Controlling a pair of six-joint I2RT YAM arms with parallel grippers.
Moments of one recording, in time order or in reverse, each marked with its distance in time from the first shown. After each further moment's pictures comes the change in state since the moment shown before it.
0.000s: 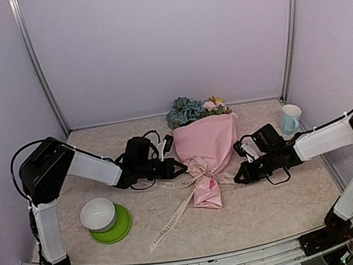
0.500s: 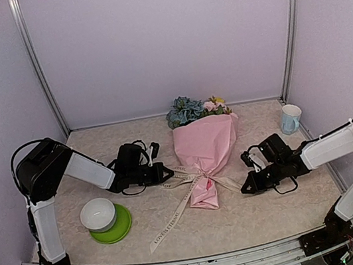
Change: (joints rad) left arm 0.074 -0.010 -0.113 0.020 -0.096 -0.089; right arm -0.008 -0.075 -0.140 0.018 -0.002 0.058
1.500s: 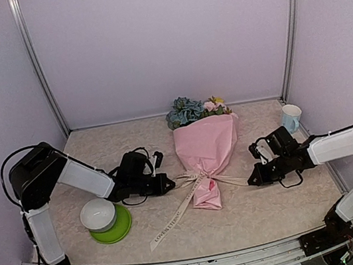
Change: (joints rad) left arm -0.086 -0.077 -0.089 -0.053 -0.108 0.009; right arm -0.063 -0.077 0.016 -0.088 0.049 -0.006
